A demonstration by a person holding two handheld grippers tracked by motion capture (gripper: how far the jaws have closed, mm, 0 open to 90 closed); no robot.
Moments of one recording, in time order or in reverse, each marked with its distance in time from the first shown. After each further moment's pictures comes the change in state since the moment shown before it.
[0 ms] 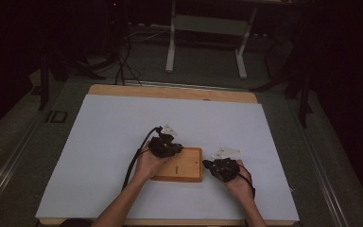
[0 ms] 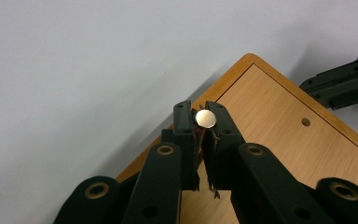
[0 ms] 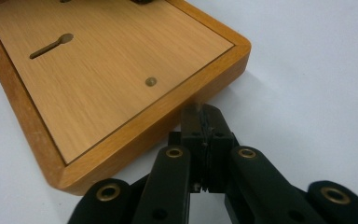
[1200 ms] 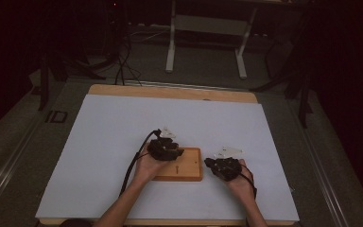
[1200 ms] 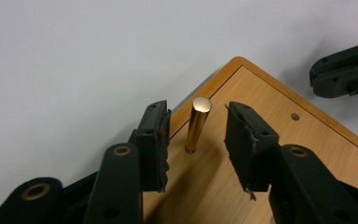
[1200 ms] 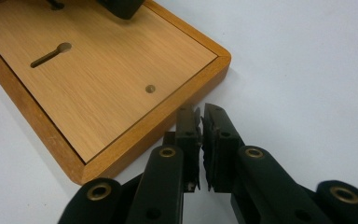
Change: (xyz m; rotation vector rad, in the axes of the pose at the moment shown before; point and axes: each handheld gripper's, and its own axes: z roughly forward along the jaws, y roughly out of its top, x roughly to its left) left arm -0.002 -0.012 0.000 -0.031 0.039 0.003; right arm -0.004 -0.001 -0.004 -0.015 -0.033 0.001
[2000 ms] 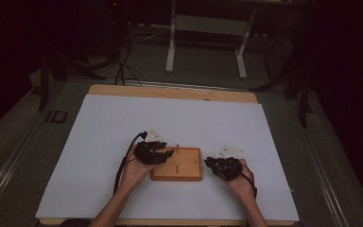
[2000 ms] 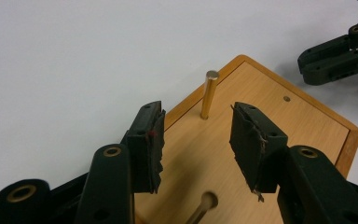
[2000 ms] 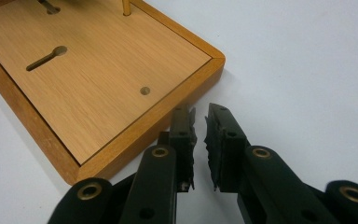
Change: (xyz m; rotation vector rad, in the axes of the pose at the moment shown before) left arm 0.004 -0.020 -0.047 -0.072 0.066 -0.010; right arm -0.002 -0.001 0.000 -0.011 -0.004 0.010
